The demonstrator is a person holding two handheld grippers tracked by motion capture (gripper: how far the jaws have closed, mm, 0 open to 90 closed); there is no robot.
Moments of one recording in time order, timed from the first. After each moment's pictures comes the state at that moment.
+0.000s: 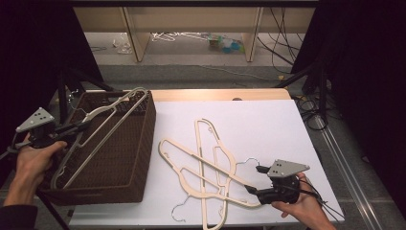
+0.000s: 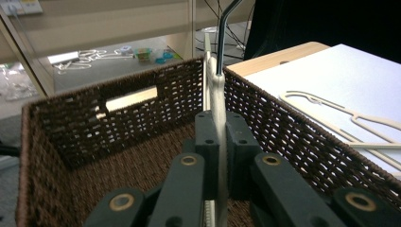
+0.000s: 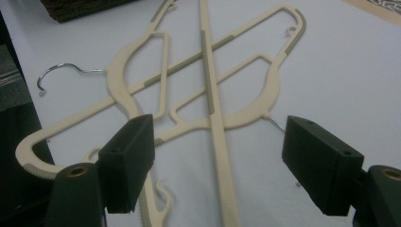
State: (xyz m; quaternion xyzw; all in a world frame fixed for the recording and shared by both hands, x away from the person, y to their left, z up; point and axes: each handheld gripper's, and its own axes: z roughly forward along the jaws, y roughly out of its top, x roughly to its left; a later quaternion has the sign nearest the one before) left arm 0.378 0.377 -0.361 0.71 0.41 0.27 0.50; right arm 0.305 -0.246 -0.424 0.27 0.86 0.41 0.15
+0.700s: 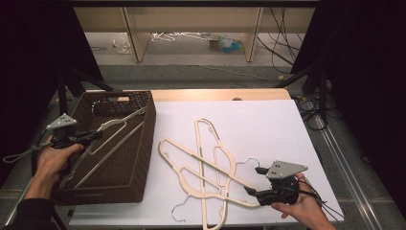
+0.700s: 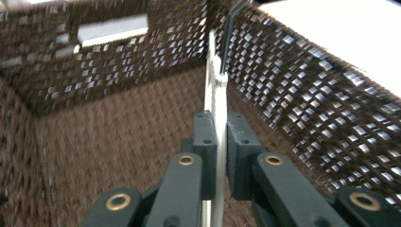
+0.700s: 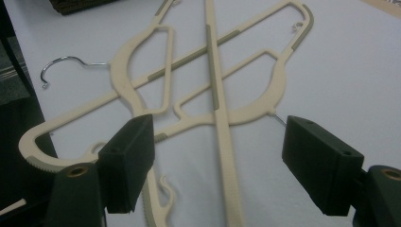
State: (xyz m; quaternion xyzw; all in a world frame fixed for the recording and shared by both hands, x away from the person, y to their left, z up) left arm 0.408 0.364 -0.402 0.76 0.43 0.22 0.43; right arm 0.305 -0.245 -0.426 0.26 0.86 0.41 0.14
